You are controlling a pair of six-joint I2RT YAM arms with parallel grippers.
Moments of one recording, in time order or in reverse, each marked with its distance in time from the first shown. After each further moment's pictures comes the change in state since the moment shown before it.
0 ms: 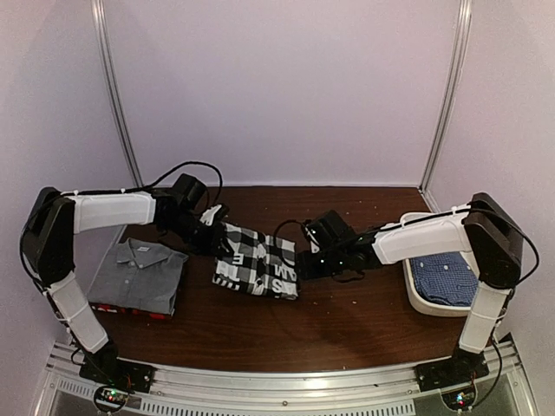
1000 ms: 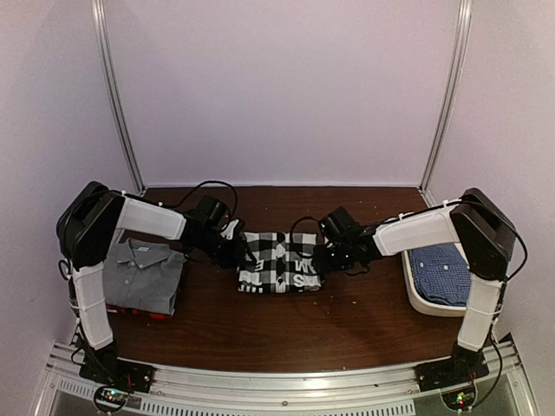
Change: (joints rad) left arm -0.051 0.242 -0.016 0.322 -0.026 -0.126; right arm -0.109 0.068 0.024 -0.026 0.058 -0.018
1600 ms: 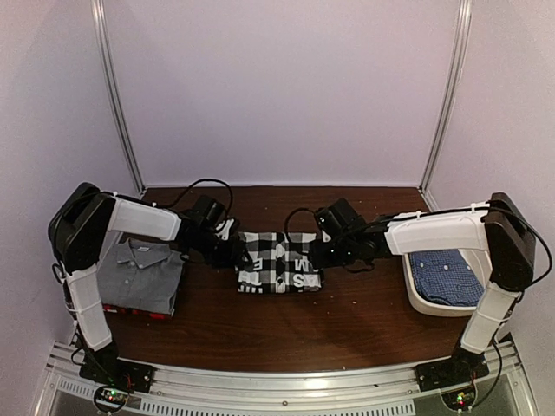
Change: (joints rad) left arm -0.003 -0.066 -0.042 -0.039 -0.110 0.028; right arm 0.089 -0.153 0.010 -0.112 0.053 -0.003
